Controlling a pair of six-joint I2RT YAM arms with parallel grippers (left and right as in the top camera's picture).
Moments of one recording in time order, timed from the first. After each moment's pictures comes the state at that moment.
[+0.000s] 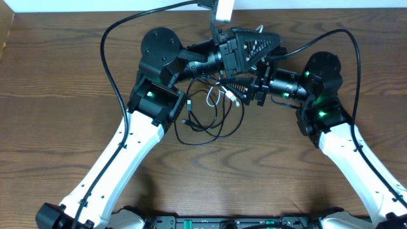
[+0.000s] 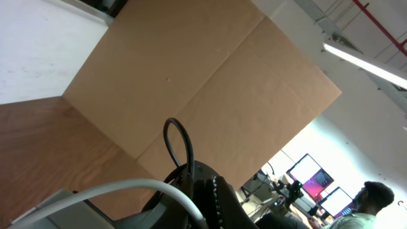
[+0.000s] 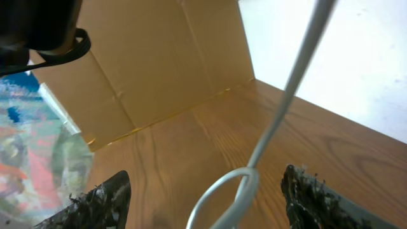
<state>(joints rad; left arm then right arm) -0.50 1.46 1.37 0.36 0.87 -0.95 0.32 1.38 0.96 0.40 -0.93 0.30</state>
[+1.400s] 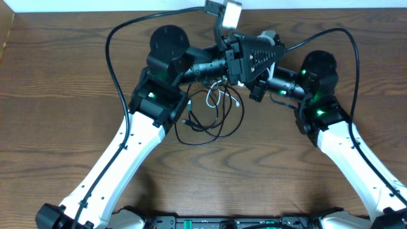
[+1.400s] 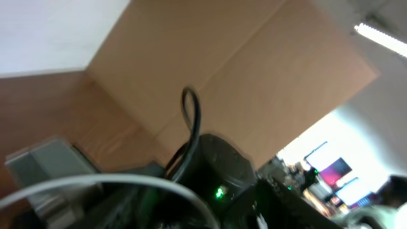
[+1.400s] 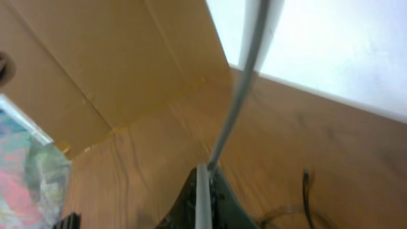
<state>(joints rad) -0.51 1.46 1.38 0.13 0.86 -0.79 0.32 1.41 0.96 0.31 -0.82 0.30</state>
